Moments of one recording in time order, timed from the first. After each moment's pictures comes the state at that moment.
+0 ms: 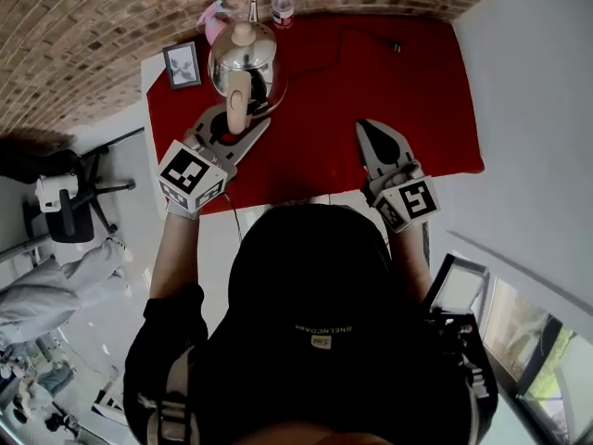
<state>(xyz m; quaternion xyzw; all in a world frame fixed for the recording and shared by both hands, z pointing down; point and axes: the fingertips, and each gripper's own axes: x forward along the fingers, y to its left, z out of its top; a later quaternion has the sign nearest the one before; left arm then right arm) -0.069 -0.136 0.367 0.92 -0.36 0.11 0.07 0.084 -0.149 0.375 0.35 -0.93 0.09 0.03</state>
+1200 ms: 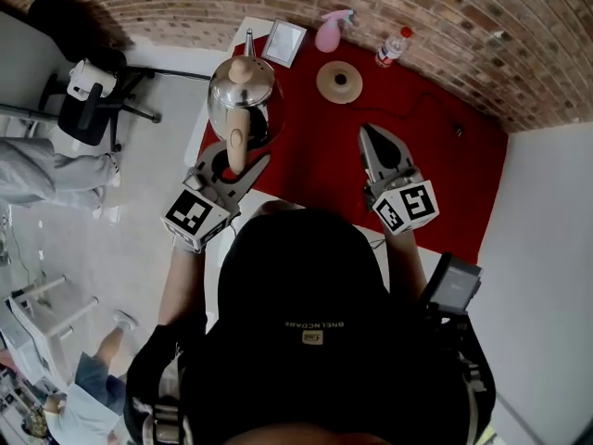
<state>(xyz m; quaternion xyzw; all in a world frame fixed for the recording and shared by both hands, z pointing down) -0.172 0.002 0.346 0.80 -0.59 0.07 0.08 -0.066 -0.134 0.360 0.13 -0.99 0.07 0.03</state>
